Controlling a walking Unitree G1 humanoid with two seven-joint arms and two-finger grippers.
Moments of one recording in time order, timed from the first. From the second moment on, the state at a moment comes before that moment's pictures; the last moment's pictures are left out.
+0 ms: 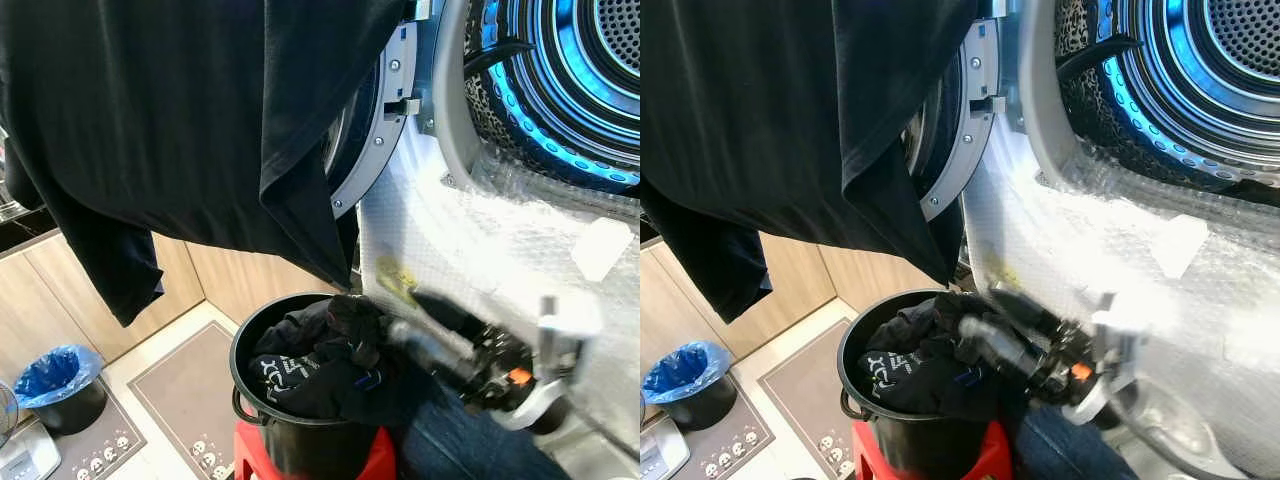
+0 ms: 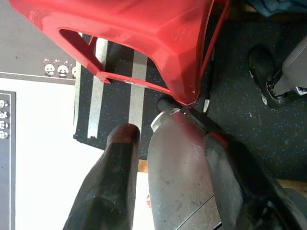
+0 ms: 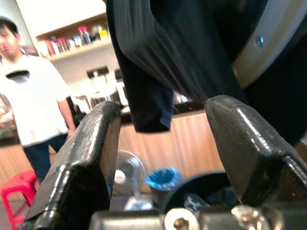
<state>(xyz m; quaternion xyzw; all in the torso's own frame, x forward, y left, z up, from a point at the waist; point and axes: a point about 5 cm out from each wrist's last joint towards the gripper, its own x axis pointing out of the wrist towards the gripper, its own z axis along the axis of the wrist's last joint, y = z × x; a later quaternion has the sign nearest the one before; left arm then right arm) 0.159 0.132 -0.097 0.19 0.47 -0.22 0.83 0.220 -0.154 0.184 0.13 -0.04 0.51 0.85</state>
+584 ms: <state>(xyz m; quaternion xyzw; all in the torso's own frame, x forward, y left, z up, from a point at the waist) 0.162 0.135 -0.096 0.20 0.47 -0.21 0.83 0.246 -0.147 0.081 0.07 0.07 0.38 0.92</state>
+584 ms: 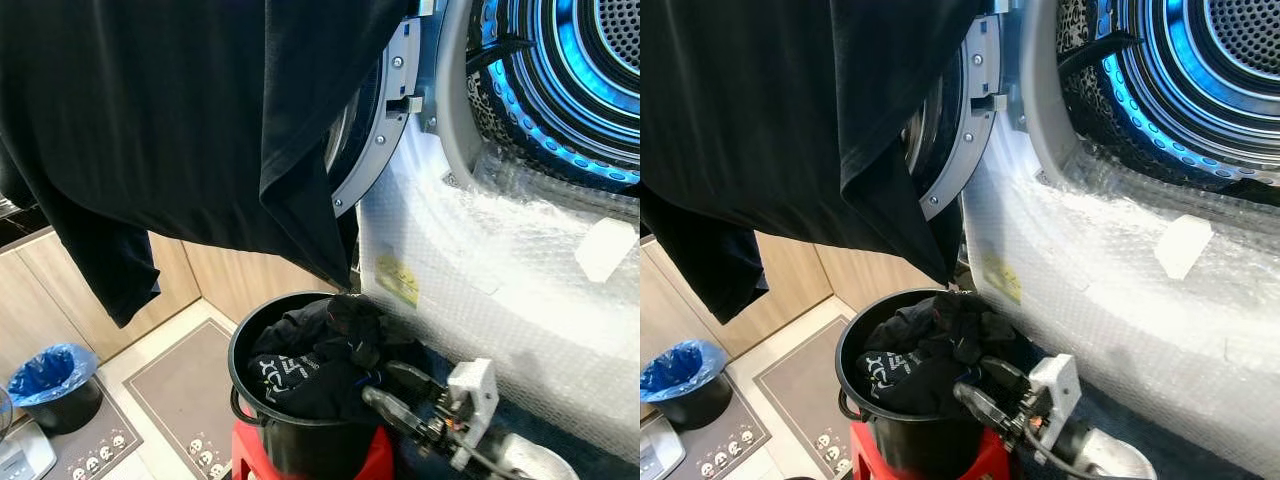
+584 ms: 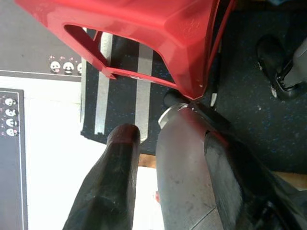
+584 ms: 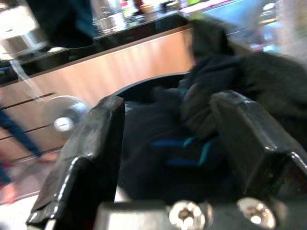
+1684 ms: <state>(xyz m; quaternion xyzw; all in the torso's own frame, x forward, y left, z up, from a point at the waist) 0.164 0.134 -0.095 0.23 0.47 -0.23 0.83 0.251 -0.139 0.065 0.04 0.04 0.33 0.94</state>
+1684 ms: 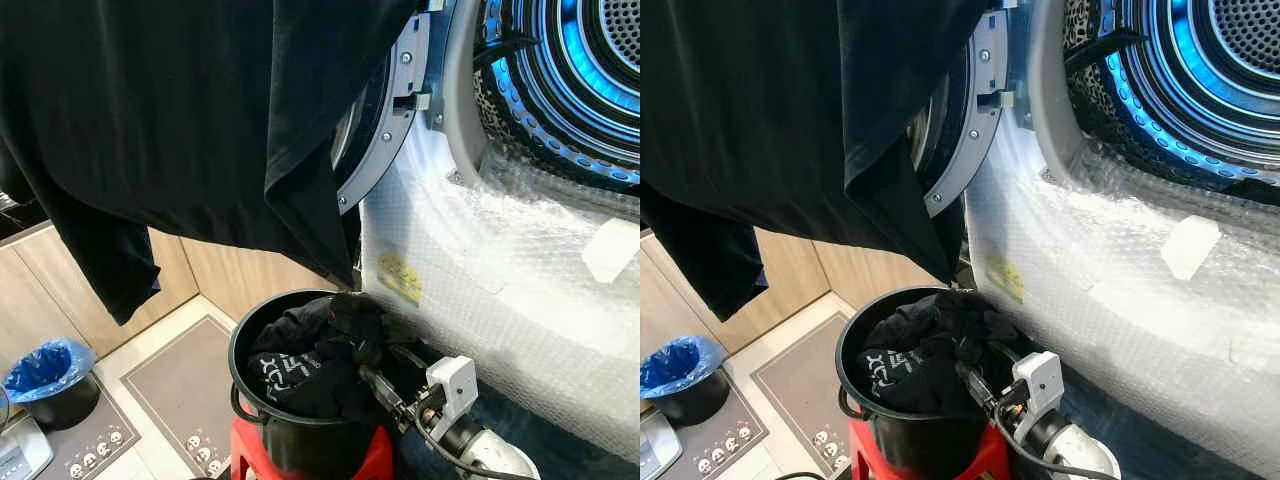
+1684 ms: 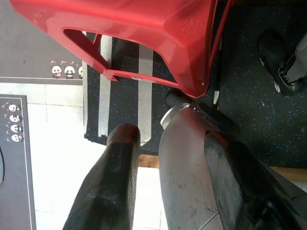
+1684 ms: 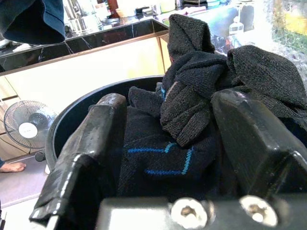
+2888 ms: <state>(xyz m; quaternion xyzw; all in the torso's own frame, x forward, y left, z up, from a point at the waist) 0.164 0.129 -0.095 0.23 0.46 -0.23 0.82 0.244 -0.138 0.056 0.04 0.06 0.34 0.94</state>
